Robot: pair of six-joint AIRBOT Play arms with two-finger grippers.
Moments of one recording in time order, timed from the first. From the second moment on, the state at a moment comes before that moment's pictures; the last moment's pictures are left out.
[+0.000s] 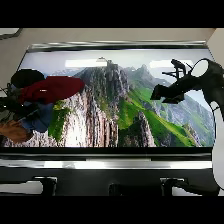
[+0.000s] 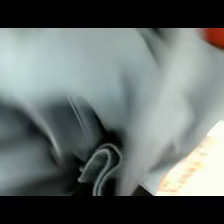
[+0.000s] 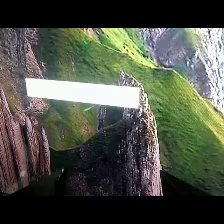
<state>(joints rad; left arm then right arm) 0.36 -1.52 1.34 1.39 -1.36 -1.64 -0.02 -1.45 1.55 -1.24 1.43 1.59</state>
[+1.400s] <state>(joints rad) -0.67 -1.48 1.36 1.11 -1.03 -1.66 -0.02 -1.14 1.55 -1.43 1.60 1.62</state>
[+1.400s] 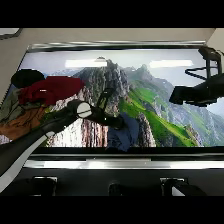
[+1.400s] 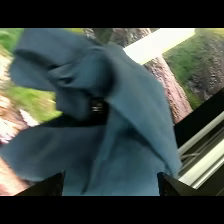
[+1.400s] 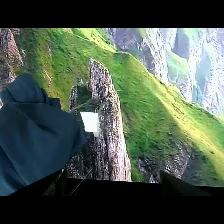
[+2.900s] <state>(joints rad) -0.66 -1.38 0.84 0.74 -0.84 -1.39 -0.01 -1.43 0.95 -1.01 1.20 1.51</state>
